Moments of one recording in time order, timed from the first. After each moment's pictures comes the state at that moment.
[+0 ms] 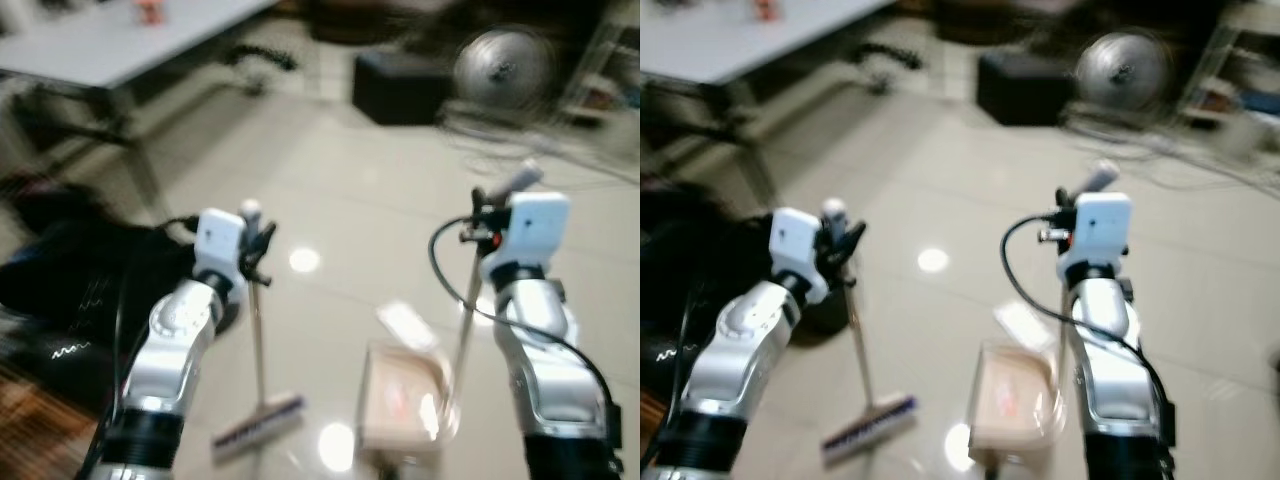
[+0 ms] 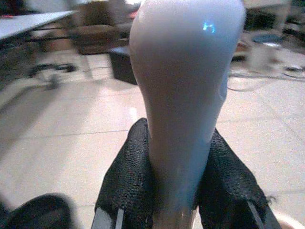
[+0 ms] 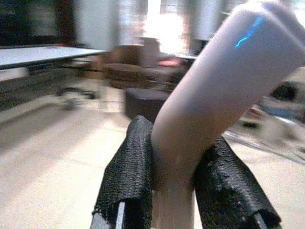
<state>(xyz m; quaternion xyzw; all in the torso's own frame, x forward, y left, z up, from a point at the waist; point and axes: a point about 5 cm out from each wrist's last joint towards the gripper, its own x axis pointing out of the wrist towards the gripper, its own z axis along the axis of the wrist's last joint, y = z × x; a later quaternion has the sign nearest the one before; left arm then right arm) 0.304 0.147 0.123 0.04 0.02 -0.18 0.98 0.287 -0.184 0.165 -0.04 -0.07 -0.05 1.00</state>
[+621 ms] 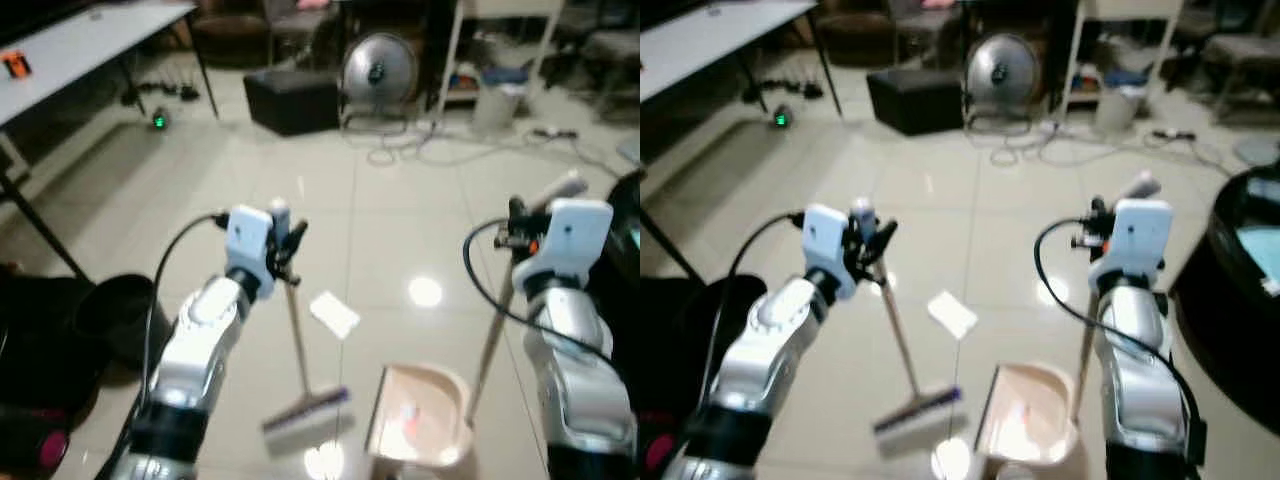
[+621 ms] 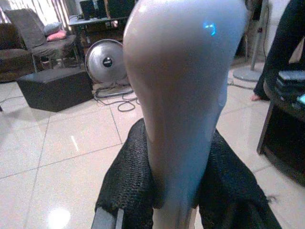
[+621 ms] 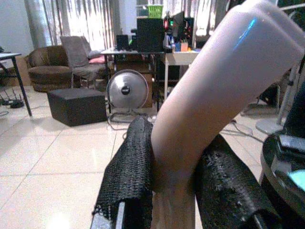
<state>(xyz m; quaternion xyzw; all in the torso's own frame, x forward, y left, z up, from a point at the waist) 0.307 0.125 0.126 0.01 0.02 -0.21 0.98 0.278 -0.202 0.164 -0.04 -0.05 -0.08 0.99</state>
